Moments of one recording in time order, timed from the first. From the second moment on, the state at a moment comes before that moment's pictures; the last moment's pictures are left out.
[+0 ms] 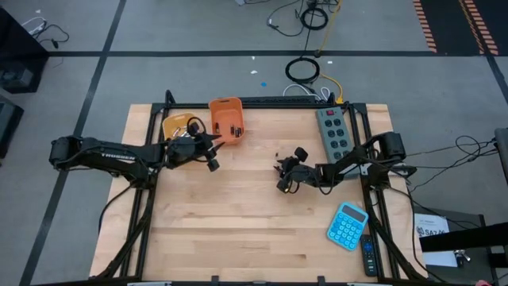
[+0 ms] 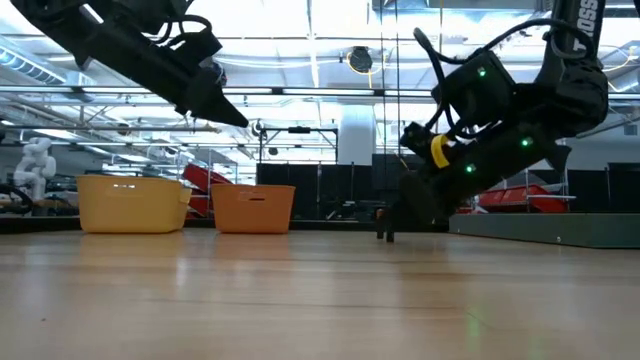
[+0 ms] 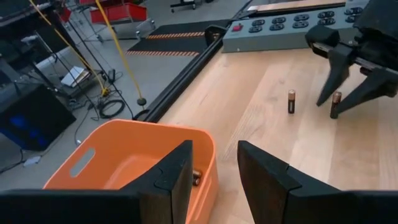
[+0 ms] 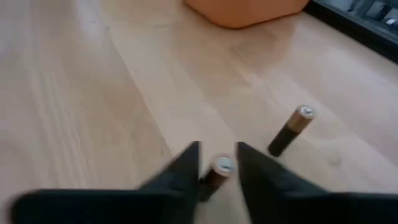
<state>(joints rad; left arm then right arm) 0.12 1.06 0.47 0.21 -0.44 0.12 0.04 1.83 0.49 0.77 0.54 0.23</state>
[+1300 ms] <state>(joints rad) 0.34 0.96 0.53 0.16 -0.50 0.38 -0.43 2.30 1.87 -0.09 -0.11 -0.12</state>
